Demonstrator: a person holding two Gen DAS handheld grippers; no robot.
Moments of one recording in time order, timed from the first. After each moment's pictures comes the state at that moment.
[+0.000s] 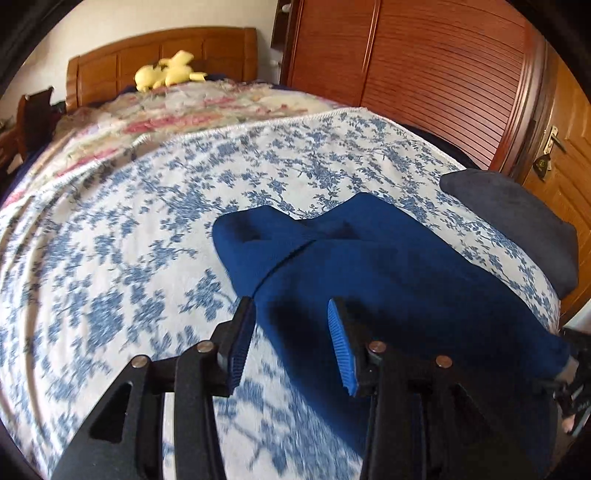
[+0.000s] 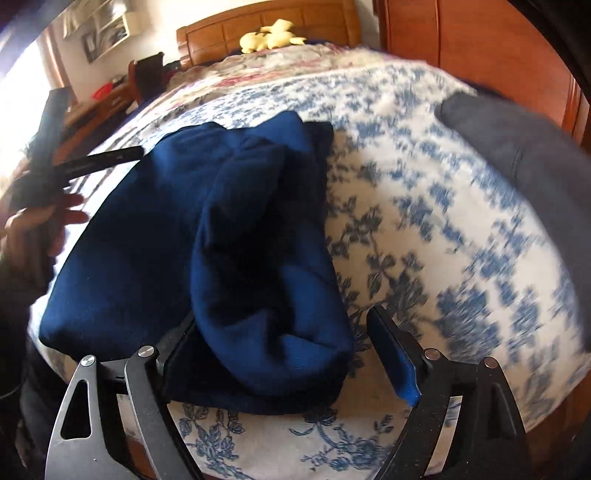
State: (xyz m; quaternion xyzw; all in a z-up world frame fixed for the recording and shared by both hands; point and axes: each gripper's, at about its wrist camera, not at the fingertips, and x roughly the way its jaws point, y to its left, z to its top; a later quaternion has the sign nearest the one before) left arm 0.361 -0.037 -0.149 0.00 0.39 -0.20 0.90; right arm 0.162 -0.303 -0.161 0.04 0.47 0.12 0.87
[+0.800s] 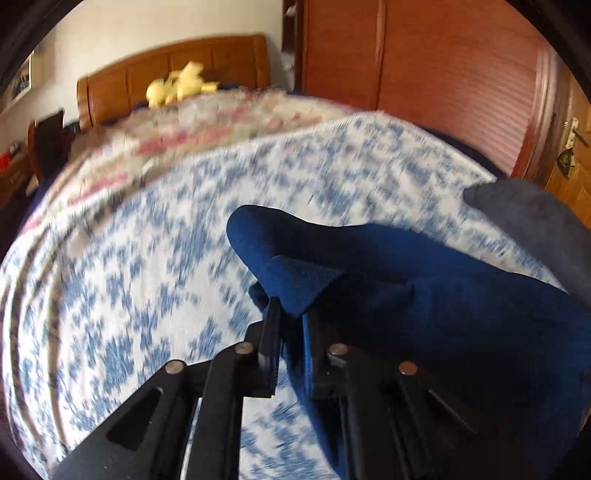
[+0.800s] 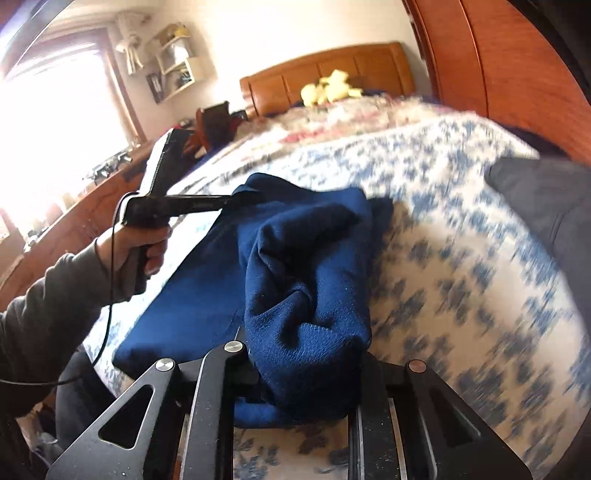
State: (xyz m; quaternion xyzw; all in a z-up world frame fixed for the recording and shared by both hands) left arm 0.381 -0.086 -0.108 0.04 0.36 -0.15 0.92; right arm 0.160 -0.321 -0.090 0.06 0.34 0.24 0.91
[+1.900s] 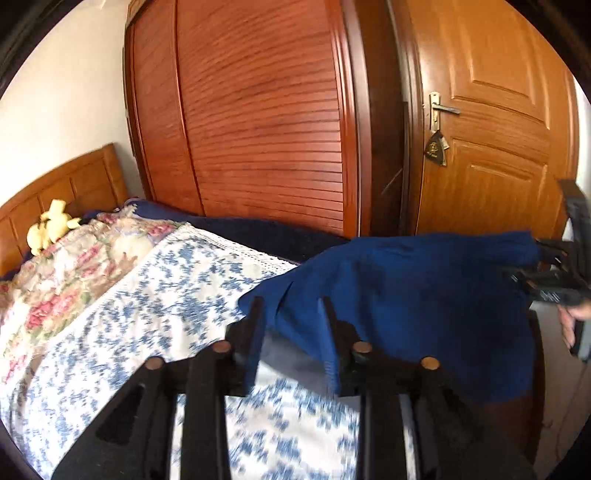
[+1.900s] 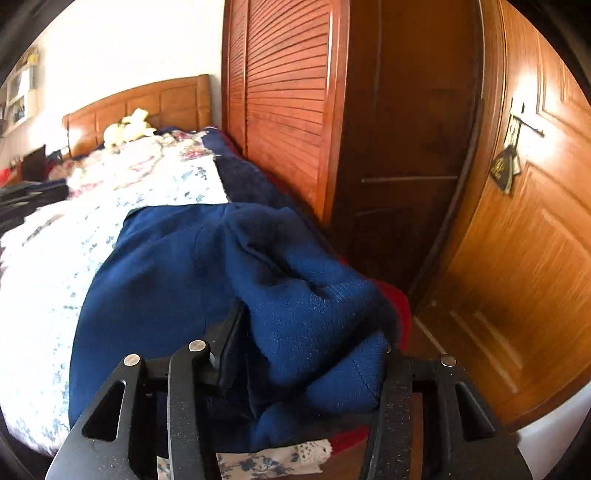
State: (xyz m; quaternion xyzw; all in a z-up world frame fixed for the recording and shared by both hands) left arm 0.332 -0.384 0.022 0.14 0.23 -0.36 0.89; right arm 0.151 -0.643 -0.013 0.00 0.34 -0.14 0.93
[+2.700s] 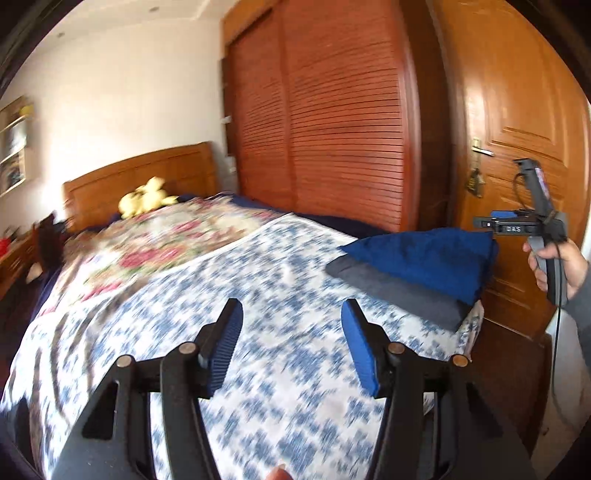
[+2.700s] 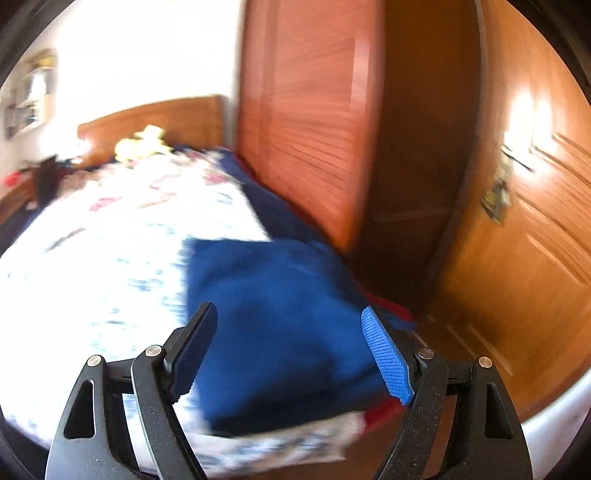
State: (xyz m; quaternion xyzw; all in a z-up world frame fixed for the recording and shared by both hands) left arm 0.129 -0.154 0.043 0.07 0.20 -0.22 0.95; right arm 0.095 -0.521 0.067 -0.01 0.29 -0.09 0.95
